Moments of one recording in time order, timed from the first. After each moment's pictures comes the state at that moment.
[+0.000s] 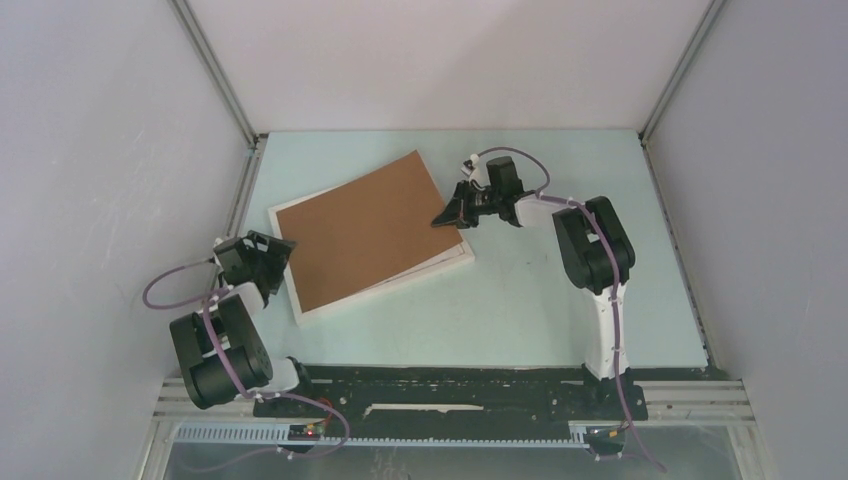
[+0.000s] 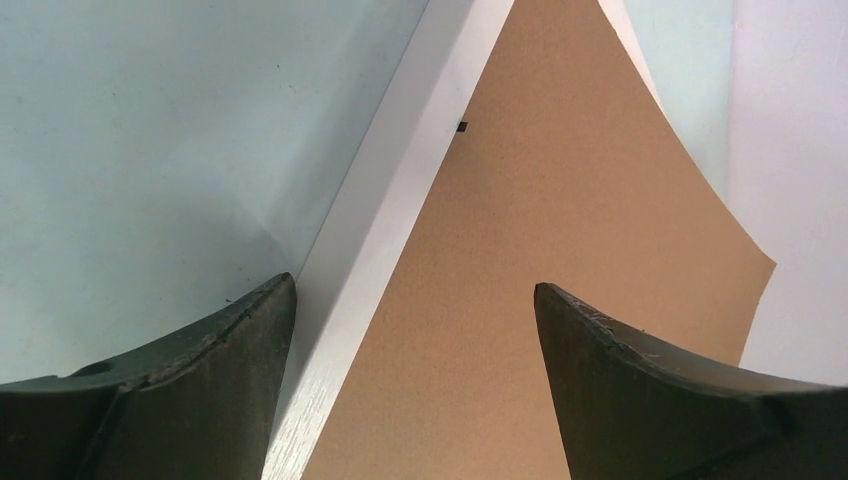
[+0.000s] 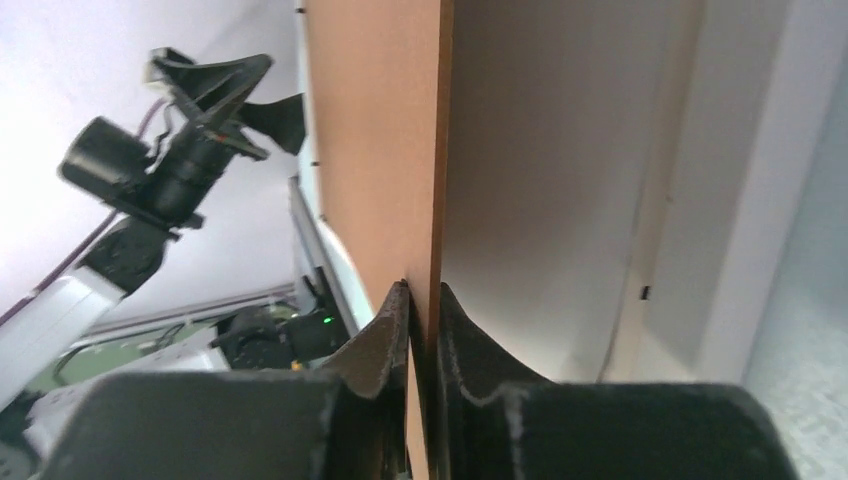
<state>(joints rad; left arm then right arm) 0.44 1.35 0.45 0.22 0.25 -0.88 0.39 2.17 1.40 0.16 -0.92 0.80</state>
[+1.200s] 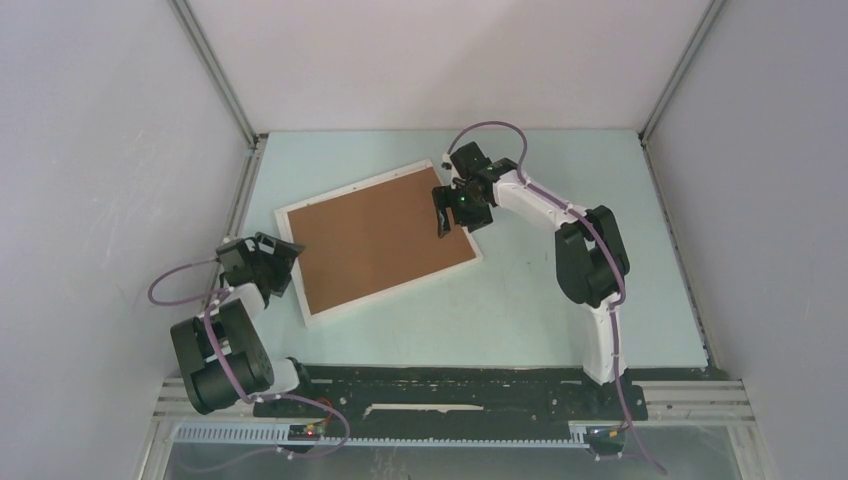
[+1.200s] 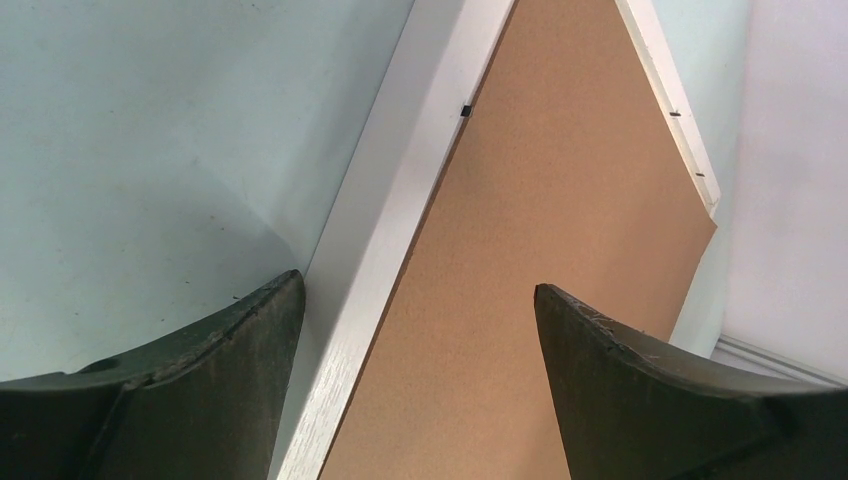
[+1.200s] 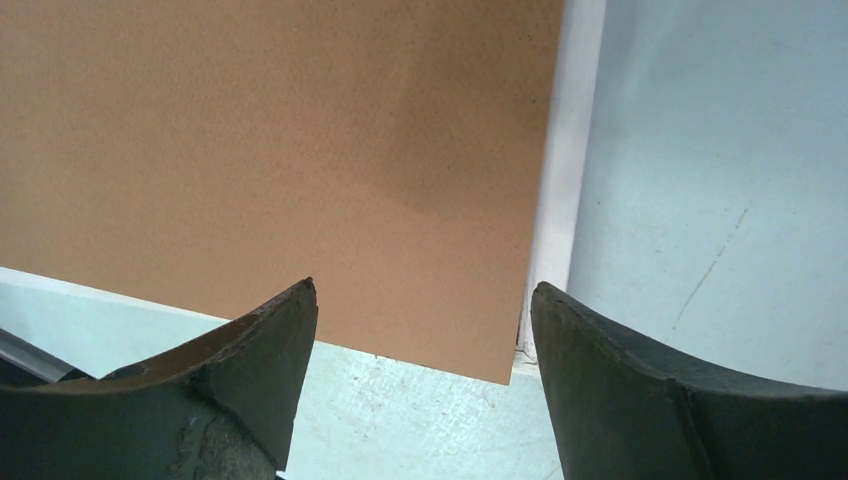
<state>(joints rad) 0.43 1.32 0.45 0.14 0.32 -0.83 0.55 2.10 1.76 -0.78 -0.17 0.27</state>
